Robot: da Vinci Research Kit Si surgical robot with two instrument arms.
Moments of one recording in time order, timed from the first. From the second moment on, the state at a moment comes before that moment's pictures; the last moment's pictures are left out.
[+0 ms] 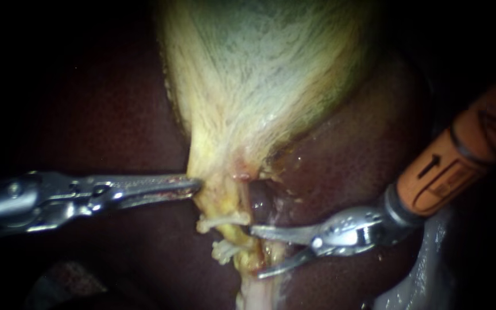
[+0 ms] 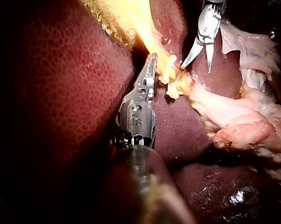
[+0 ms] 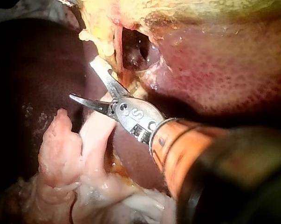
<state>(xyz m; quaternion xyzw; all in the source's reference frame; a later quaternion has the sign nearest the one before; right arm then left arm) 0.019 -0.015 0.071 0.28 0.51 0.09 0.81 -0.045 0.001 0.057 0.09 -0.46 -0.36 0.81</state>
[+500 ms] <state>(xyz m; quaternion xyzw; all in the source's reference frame) 0.017 -0.014 0.074 0.26 0.48 0.11 0.83 -0.045 0.001 0.056 0.08 -0.46 -0.36 0.81</state>
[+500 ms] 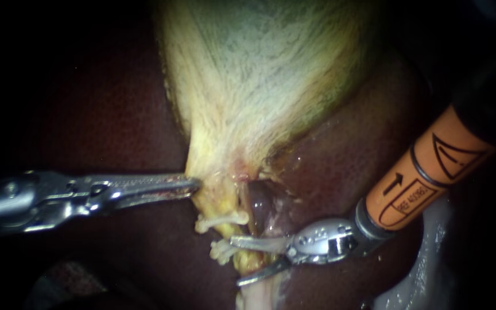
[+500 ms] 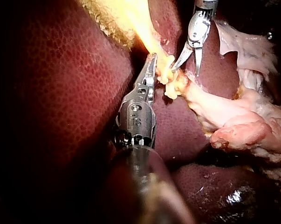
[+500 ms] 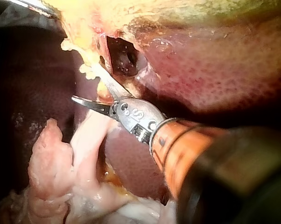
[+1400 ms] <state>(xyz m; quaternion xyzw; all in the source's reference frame) 0.023 -0.015 0.074 0.26 0.48 0.11 0.83 -0.046 0.000 0.056 0.08 -0.46 -0.36 0.81</state>
